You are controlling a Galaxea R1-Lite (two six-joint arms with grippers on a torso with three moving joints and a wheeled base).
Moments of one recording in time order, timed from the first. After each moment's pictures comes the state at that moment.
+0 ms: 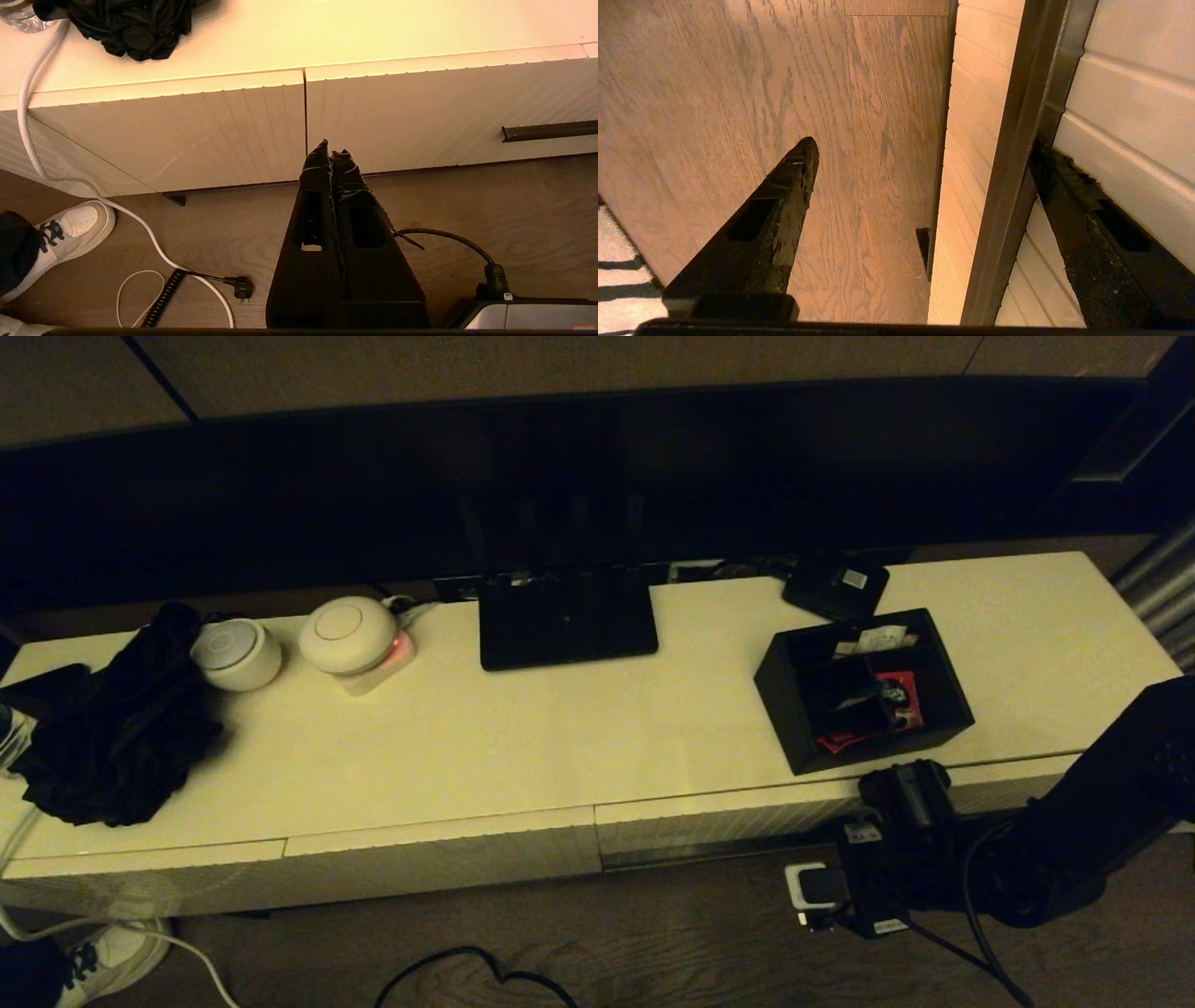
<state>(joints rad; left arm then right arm) 0.00 0.00 0.00 0.00 0.00 0.00 0.24 2.12 -0.76 -0.49 -0.02 -1.43</state>
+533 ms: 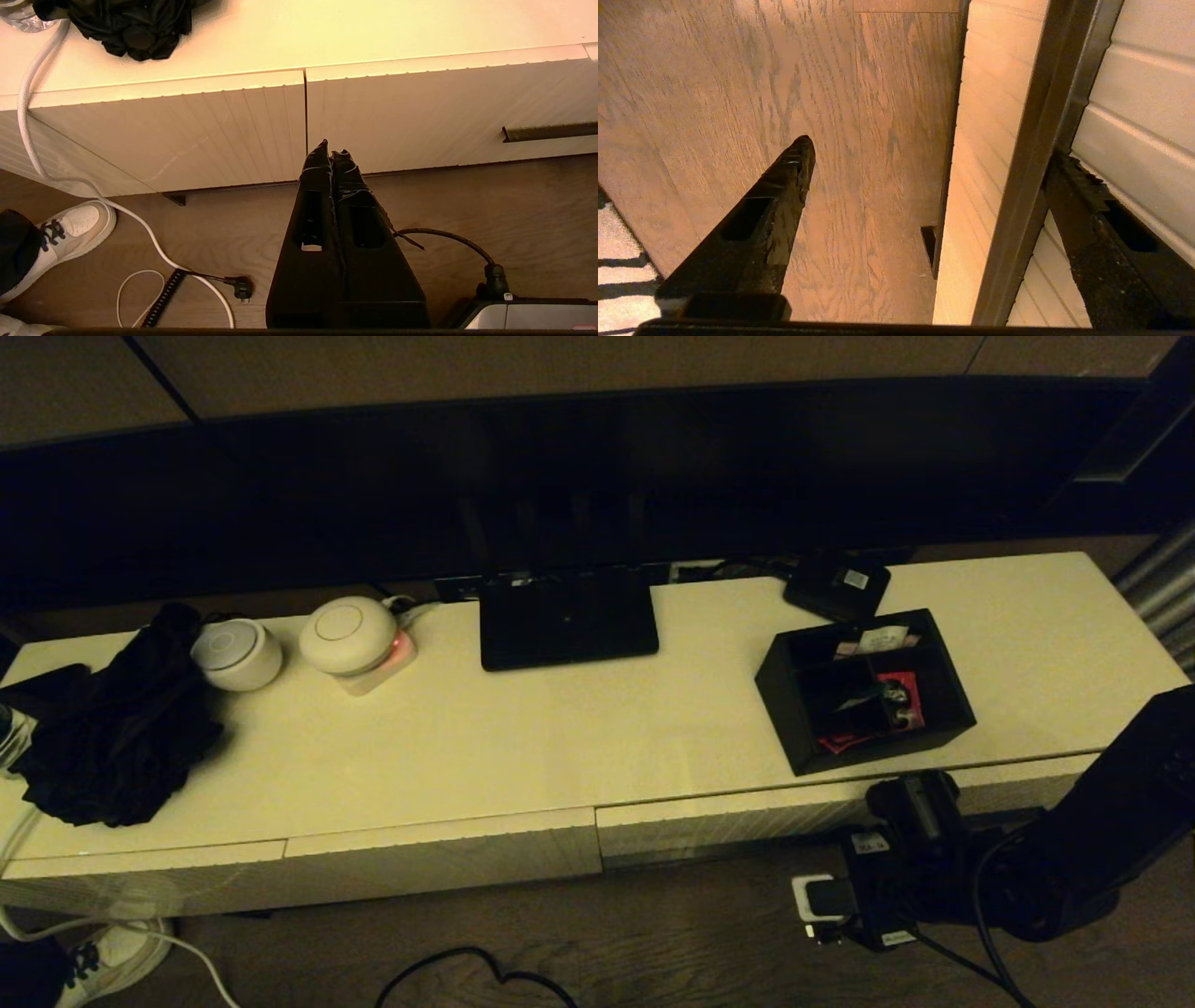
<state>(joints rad) 0.00 0.00 0.00 0.00 0.00 0.00 0.24 2.11 -0.67 -0.49 -0.01 -1.43</state>
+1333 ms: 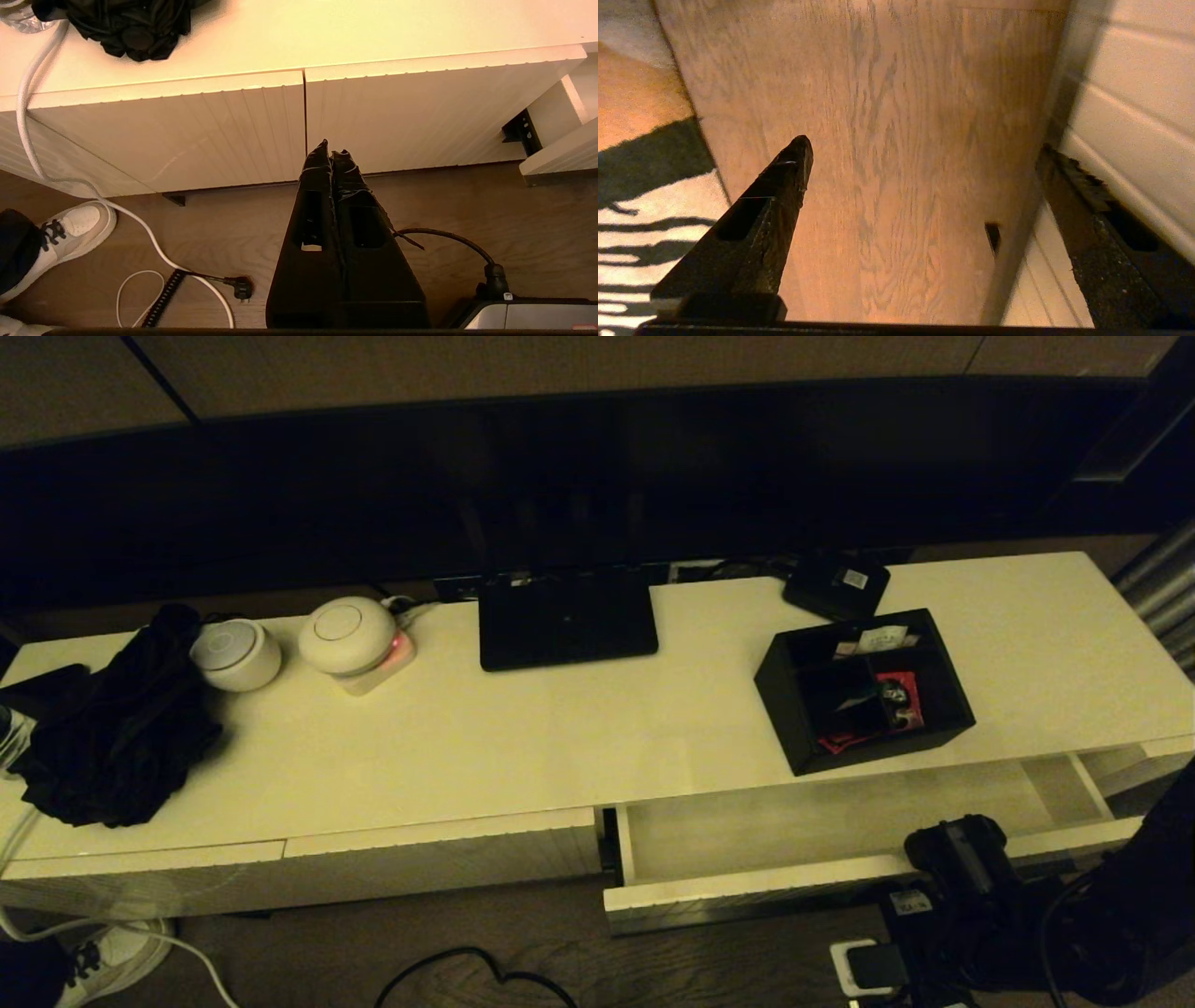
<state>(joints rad) 0.00 0.00 0.00 0.00 0.00 0.00 0.24 2.00 -0.46 -0.47 0.02 -1.43</state>
